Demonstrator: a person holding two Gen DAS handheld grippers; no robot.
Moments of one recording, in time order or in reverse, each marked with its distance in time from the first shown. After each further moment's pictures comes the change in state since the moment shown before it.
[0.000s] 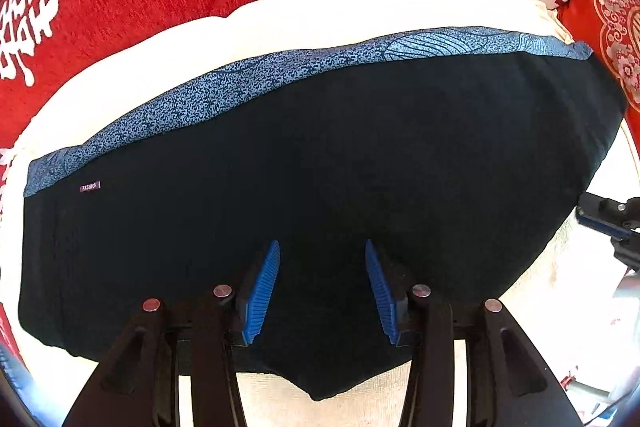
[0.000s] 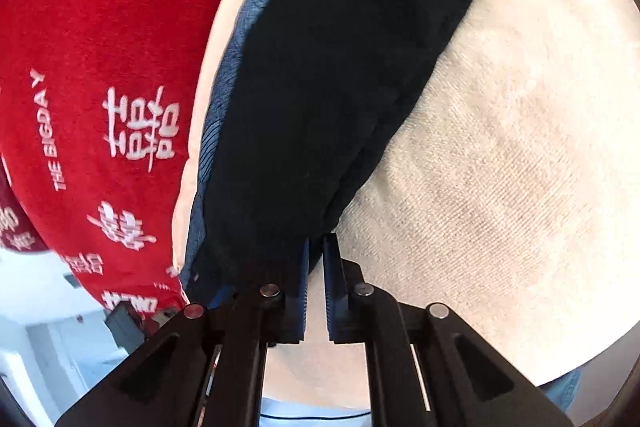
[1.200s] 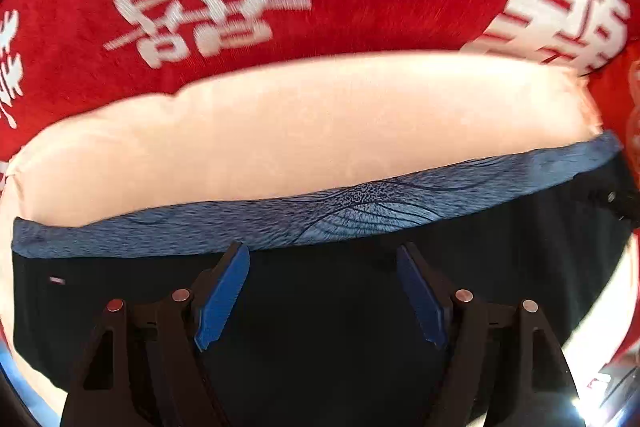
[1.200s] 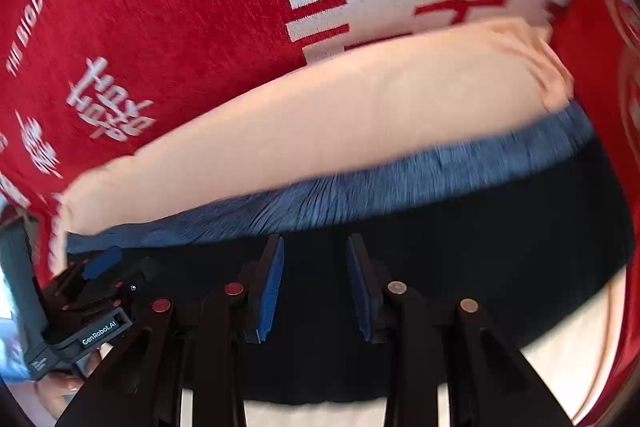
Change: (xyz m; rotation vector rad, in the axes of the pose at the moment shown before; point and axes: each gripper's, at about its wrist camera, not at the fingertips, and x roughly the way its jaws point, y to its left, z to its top) left arm 0.036 -0.051 0.109 -0.141 -0.026 0.040; right arm 0.001 0.094 0.147 -0.613 -0.050 -0.450
